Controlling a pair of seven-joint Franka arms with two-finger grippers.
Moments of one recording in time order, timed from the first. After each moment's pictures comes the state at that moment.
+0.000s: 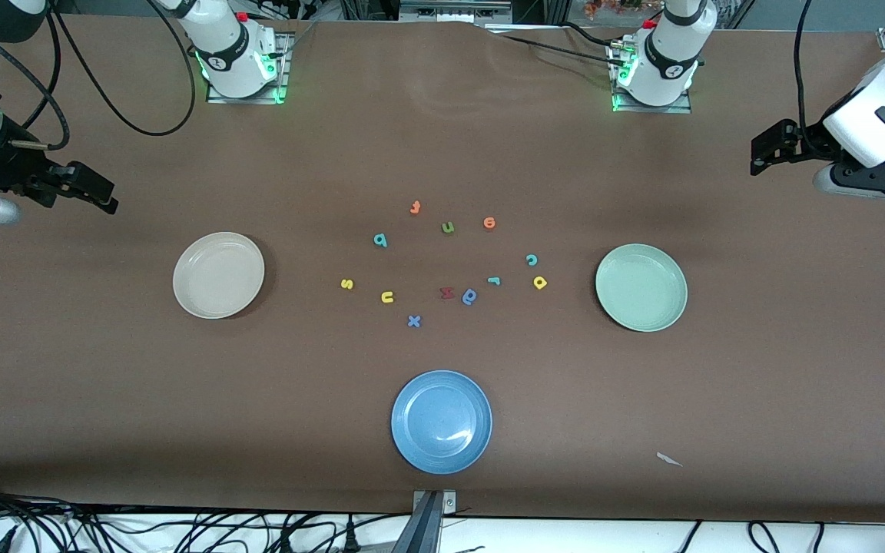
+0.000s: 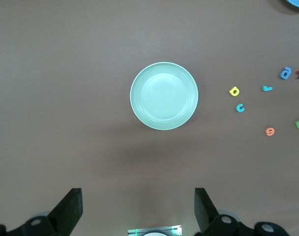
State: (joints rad) left arm -0.09 0.01 0.00 -1.56 0.00 1.44 0.03; right arm 0.02 -0.01 0.01 -1.70 0.01 1.72 0.14
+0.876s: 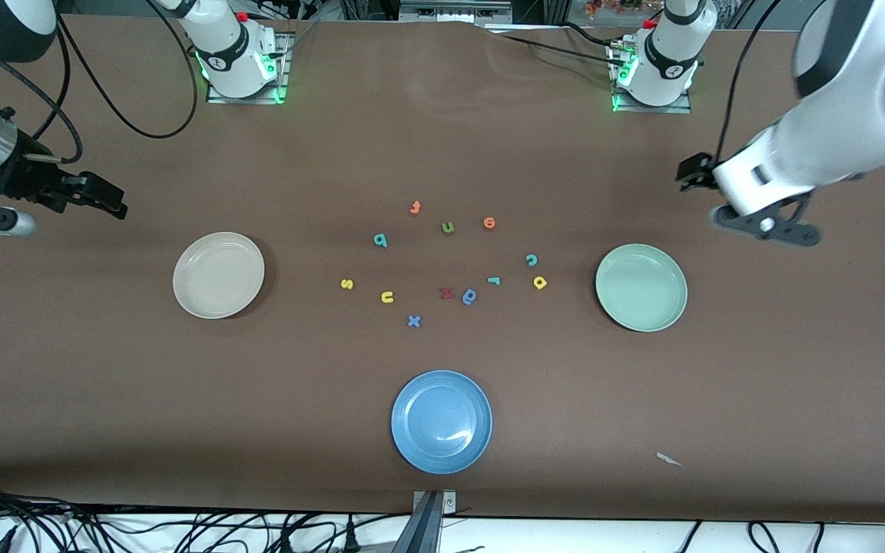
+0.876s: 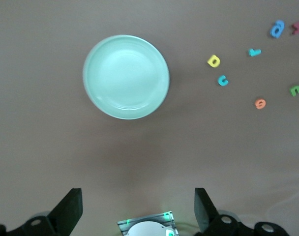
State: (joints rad) left arm -0.19 0.19 -0.04 -1.57 -0.04 1.45 0.02; right arm 0.03 0.04 0.03 -1.70 0.01 1.70 0.14
